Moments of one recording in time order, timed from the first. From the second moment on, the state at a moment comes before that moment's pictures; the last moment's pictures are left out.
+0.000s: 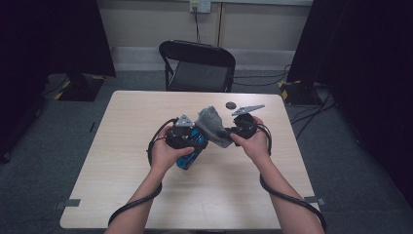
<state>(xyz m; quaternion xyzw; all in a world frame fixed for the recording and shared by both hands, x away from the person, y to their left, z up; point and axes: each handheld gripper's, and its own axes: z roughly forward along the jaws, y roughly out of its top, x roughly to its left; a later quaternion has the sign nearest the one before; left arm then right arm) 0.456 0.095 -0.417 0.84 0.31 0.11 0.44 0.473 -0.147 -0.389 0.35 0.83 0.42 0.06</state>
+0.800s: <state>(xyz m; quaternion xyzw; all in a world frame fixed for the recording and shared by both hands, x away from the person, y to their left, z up) 0.459 0.098 -0.416 0.83 0.32 0.11 0.44 0.467 -0.131 -0.397 0.33 0.84 0.42 0.04</state>
